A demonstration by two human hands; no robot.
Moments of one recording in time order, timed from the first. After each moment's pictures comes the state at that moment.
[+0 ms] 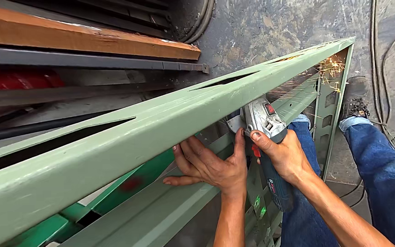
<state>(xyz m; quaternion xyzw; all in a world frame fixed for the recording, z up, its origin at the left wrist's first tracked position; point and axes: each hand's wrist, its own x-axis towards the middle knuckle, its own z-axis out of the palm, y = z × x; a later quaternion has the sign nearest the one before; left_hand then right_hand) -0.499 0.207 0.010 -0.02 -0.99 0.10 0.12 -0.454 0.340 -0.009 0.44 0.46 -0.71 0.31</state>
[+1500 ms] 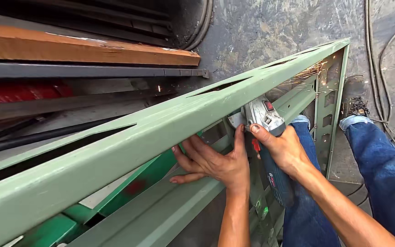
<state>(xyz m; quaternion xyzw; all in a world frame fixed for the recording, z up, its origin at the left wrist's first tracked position) -0.502 0.222 0.005 0.01 -0.99 0.08 0.10 -0.457 0.349 -0.013 0.46 0.42 -0.71 0.32</state>
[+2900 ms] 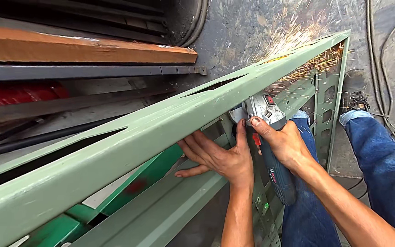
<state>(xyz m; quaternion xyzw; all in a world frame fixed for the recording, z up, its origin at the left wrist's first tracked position) -0.498 0.235 0.001 0.02 -1.00 0.06 0.07 -0.461 0.356 -0.017 0.48 0.41 -0.70 0.33</state>
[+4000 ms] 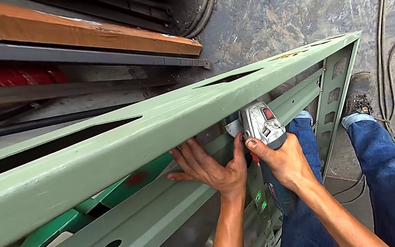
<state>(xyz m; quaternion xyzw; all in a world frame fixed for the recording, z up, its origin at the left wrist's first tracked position) -0.494 0.195 0.022 -0.07 -0.99 0.04 0.12 -0.455 0.335 0.006 0.44 0.50 -0.68 0.32</state>
